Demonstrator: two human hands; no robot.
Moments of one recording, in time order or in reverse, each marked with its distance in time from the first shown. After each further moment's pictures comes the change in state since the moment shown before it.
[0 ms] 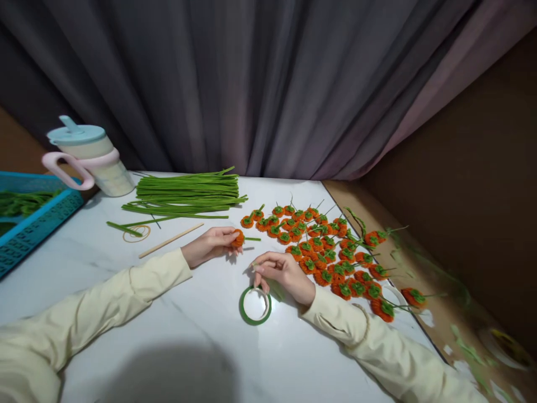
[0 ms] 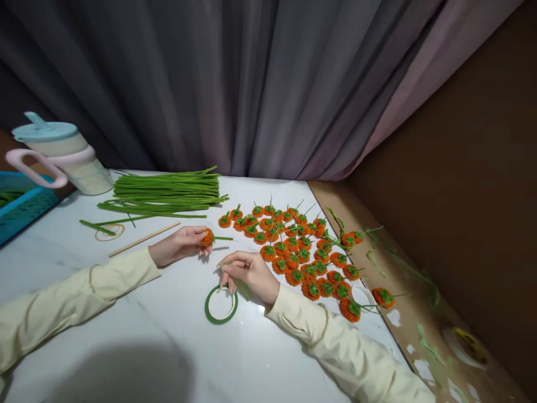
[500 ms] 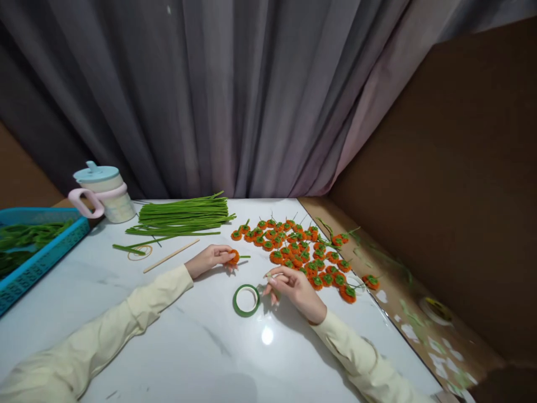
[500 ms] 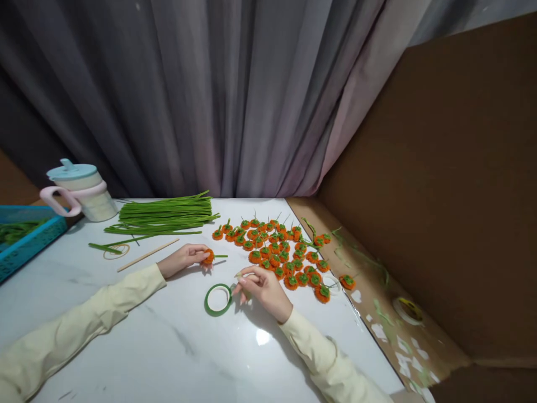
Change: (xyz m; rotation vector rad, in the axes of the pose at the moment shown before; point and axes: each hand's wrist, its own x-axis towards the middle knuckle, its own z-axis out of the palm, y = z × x) left_hand -0.013 -0.001 0.015 0.352 -0.037 0.102; right_hand -0.068 -0.016 0.005 -0.154 0.188 -0.143
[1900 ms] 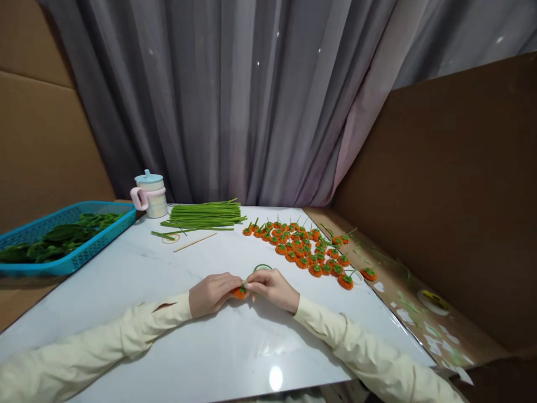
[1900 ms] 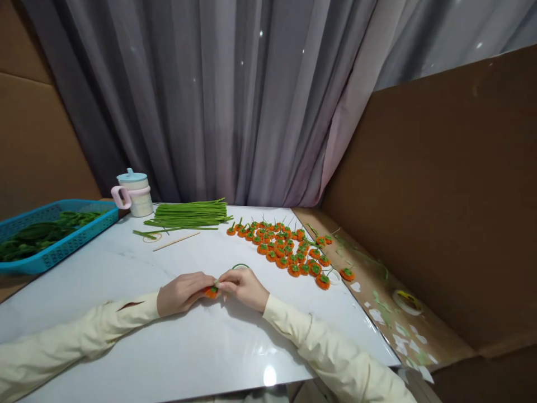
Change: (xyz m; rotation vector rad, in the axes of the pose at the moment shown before) left_hand -0.105 -0.031 0.061 1.134 0.113 0.876; right_hand -0.008 0.034 0.052 -0.267 -0.283 -0.177
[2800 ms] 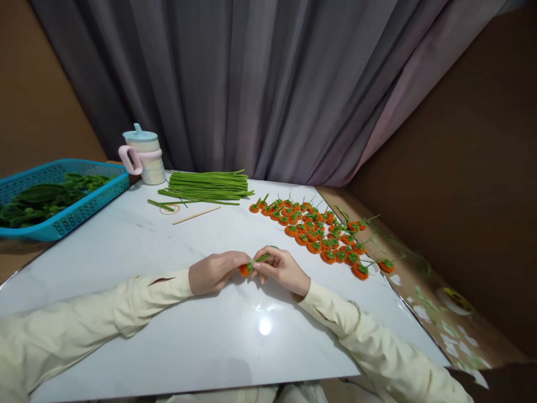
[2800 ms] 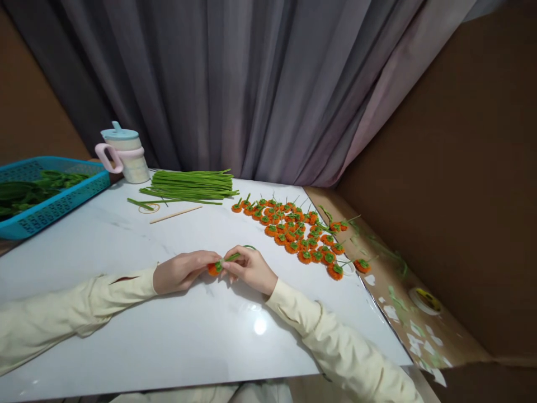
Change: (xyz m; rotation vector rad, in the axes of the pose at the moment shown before) left_hand -0.002 -0.008 -0.002 -0.199 -0.044 -0.112; right_hand 0.007 0.000 -0.002 0.128 0.022 0.135
